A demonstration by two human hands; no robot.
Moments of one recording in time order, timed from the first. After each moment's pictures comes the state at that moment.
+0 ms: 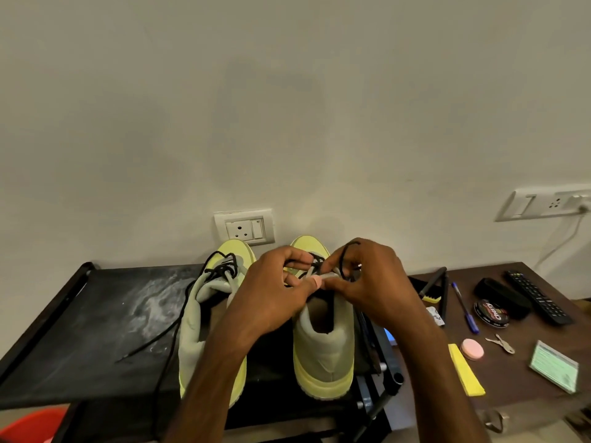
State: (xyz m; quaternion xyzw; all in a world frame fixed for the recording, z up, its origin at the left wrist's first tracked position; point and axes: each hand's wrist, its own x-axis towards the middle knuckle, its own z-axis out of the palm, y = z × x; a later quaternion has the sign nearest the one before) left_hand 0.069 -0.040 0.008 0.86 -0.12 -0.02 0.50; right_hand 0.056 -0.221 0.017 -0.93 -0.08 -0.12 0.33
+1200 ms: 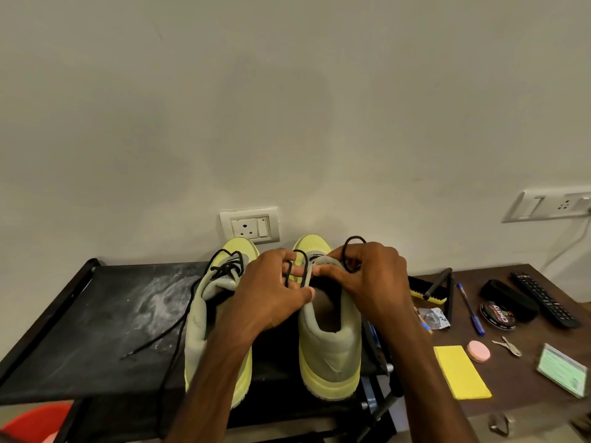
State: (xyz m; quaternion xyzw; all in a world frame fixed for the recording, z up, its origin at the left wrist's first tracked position) left_hand 0.079 -0.031 0.001 0.87 -0.08 -0.06 0.48; right_hand 0.073 -0.215 -0.009 -0.92 -0.01 -0.20 0.35
